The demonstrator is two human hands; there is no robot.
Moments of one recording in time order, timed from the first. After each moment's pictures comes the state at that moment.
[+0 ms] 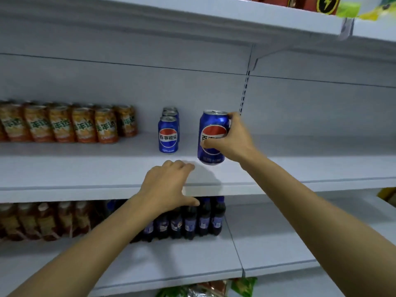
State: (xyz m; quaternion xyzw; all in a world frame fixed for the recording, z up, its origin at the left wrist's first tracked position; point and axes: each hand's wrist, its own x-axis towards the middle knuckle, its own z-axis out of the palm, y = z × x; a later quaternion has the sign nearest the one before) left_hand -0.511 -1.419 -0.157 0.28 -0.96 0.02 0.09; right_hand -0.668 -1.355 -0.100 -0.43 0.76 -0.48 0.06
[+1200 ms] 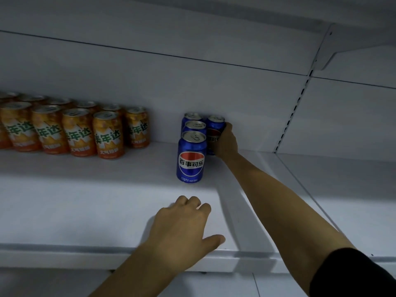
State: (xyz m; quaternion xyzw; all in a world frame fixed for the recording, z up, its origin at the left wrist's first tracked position) left_hand -0.550 -1.511 -0.188 0.29 -0.95 -0.05 0.05; right_hand -0.780 -1.627 -0.177 -0.39 0.79 -0.46 0.10
